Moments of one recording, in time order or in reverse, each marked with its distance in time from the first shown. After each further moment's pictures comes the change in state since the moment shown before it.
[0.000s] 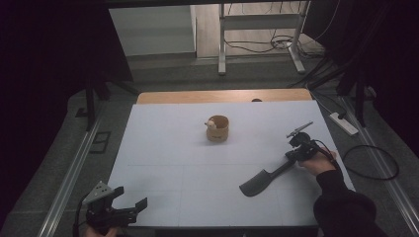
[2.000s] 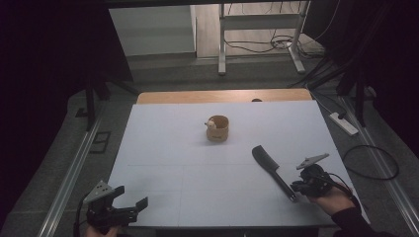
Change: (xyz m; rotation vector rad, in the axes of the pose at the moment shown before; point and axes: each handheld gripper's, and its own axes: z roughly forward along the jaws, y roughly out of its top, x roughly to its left) left arm 0.000 0.001 0.001 0.002 -0.002 0.003; right arm 0.067 -0.076 -0.045 -0.035 0.075 0.003
